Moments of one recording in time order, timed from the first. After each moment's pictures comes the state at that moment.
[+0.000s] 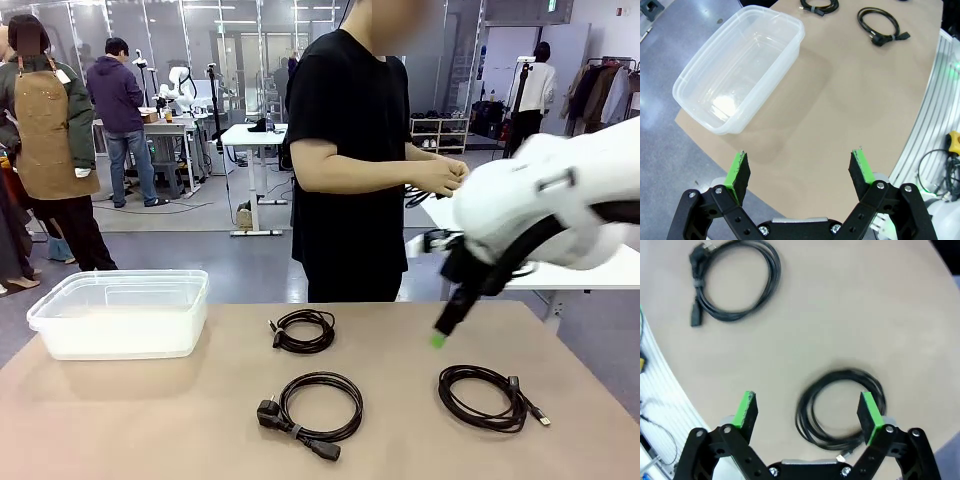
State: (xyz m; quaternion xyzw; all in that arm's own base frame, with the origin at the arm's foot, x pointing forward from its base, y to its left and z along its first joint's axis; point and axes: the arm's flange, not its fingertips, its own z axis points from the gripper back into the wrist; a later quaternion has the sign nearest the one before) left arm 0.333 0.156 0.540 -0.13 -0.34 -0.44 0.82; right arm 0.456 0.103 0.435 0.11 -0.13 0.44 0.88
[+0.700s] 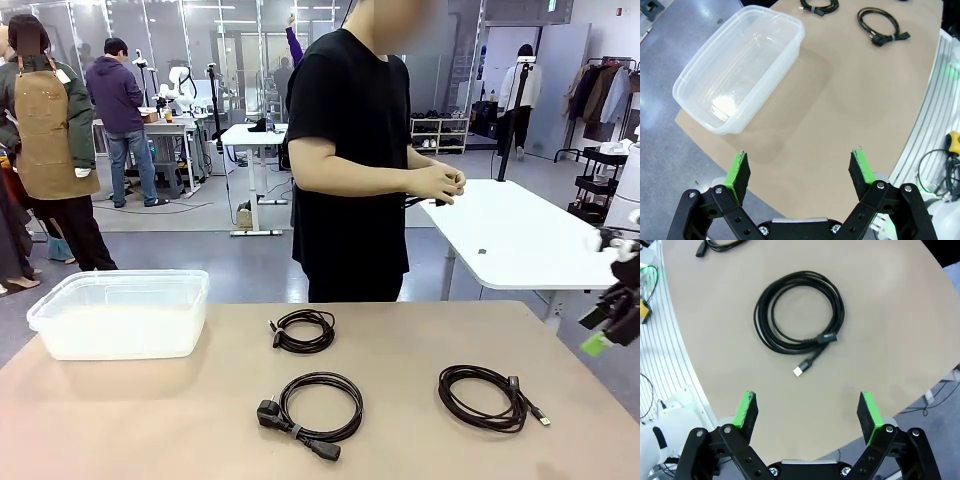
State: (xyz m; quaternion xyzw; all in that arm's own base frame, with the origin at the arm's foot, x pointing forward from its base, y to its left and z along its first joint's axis) left arm 0.333 0.156 0.540 -0.13 -0.34 -0.44 0.82; right arm 0.416 -0.133 0.436 0.17 -0.20 0.46 0.85
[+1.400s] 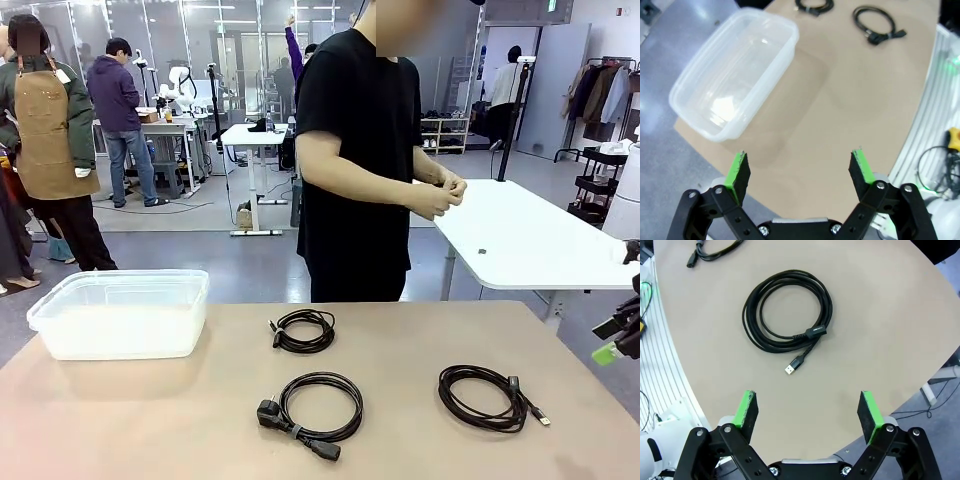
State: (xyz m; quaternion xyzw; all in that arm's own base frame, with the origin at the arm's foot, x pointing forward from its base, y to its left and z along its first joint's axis) left arm 0.335 0.136 0.549 -0.13 -0.33 -0.46 0.81; right arm 0.405 -0.156 0.414 0.19 -0.24 0.43 0.85
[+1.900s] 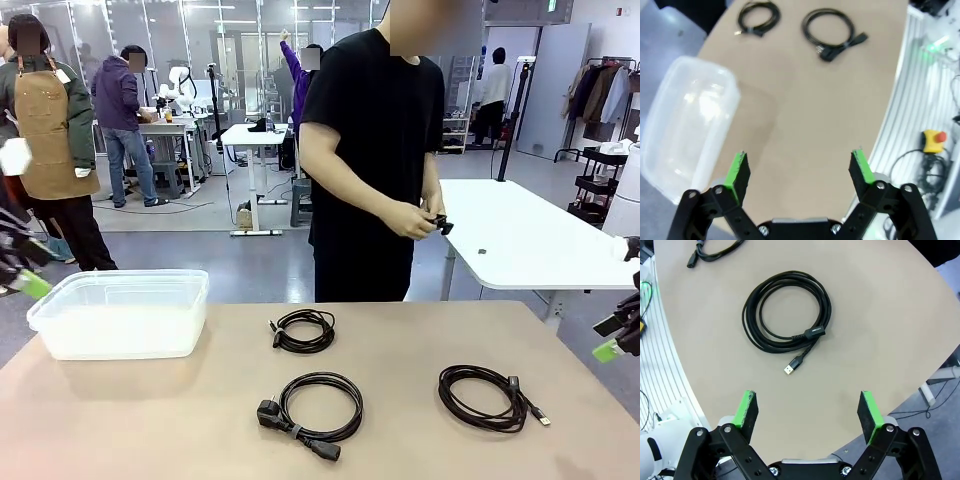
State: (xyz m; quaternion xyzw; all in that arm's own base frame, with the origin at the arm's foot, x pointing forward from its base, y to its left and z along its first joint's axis) left arm 0.342 -0.039 0.573 -0.14 -0.26 -0.53 0.80; right arm 0.406 -0.156 0.417 0.18 -0.24 0.43 0.85
